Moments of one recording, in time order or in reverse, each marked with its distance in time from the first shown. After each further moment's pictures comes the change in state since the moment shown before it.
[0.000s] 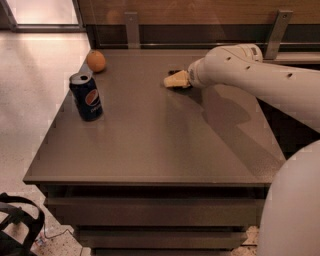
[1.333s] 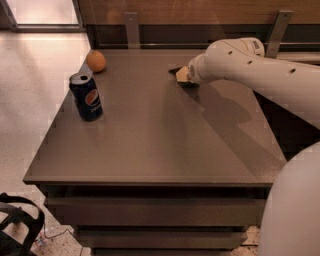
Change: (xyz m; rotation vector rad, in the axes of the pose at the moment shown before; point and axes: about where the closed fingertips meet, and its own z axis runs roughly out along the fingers) arm -0.012 0.000 -0.010 0.000 0.000 0.000
